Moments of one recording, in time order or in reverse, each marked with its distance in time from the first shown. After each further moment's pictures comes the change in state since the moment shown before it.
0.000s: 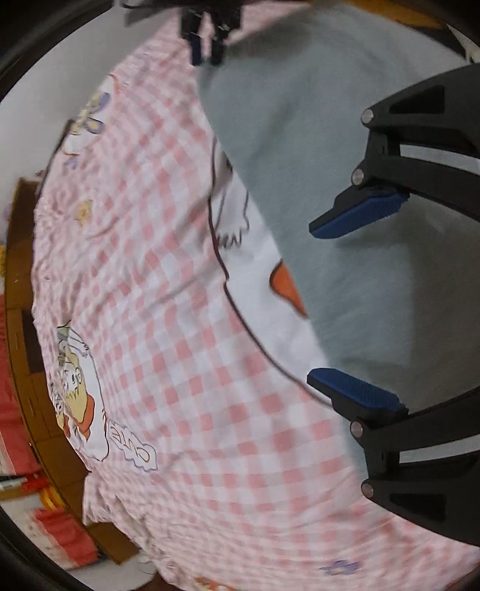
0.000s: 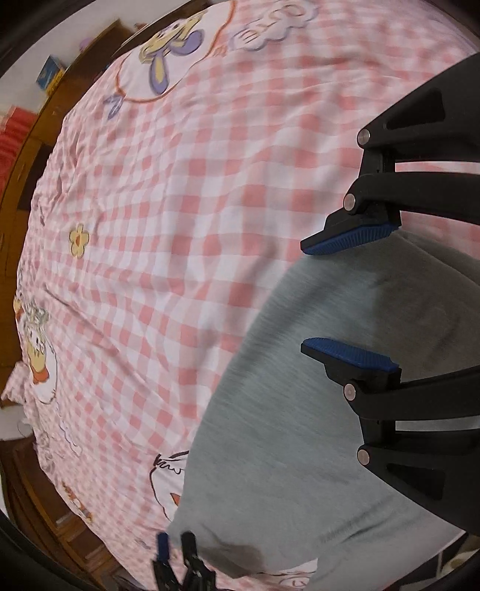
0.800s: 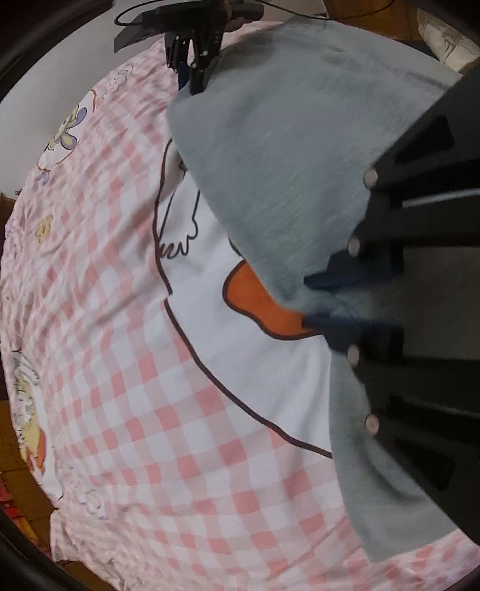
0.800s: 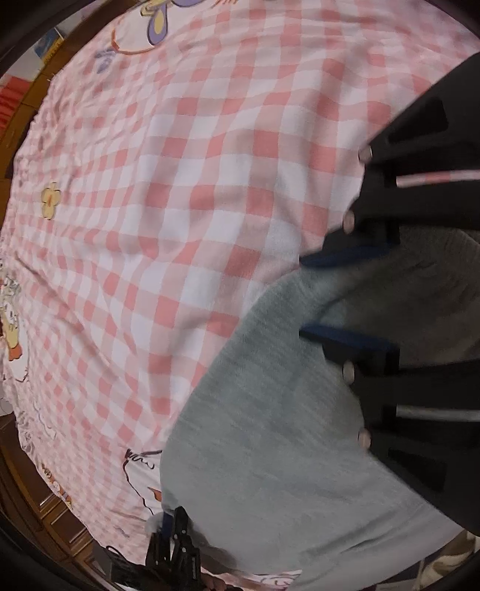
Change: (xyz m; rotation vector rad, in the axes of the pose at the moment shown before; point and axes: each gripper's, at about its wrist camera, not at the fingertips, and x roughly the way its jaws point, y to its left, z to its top) left arm 0.030 0.012 -0.027 -0.001 0.090 -0.166; right arm 0.036 0.009 0.000 -0.049 0.044 0.088
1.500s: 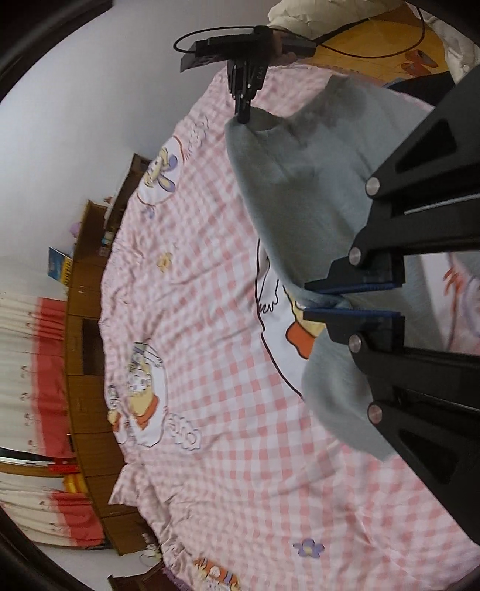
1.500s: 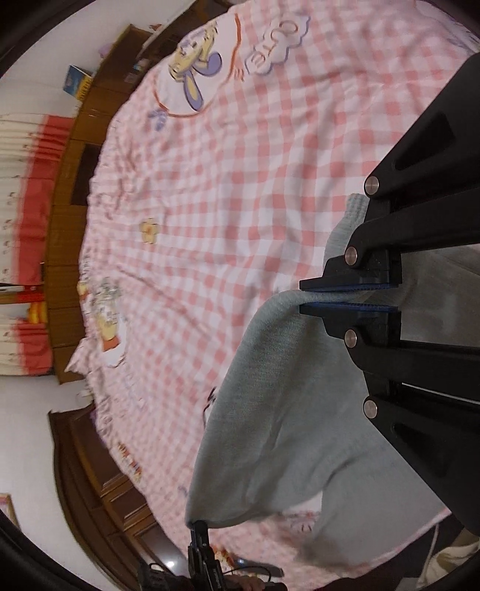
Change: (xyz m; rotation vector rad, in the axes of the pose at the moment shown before) left arm -0.180 -0.065 -0.043 -0.062 -0.373 0.009; right arm -0.134 0.015 -0.046 0.059 -0.320 0.003
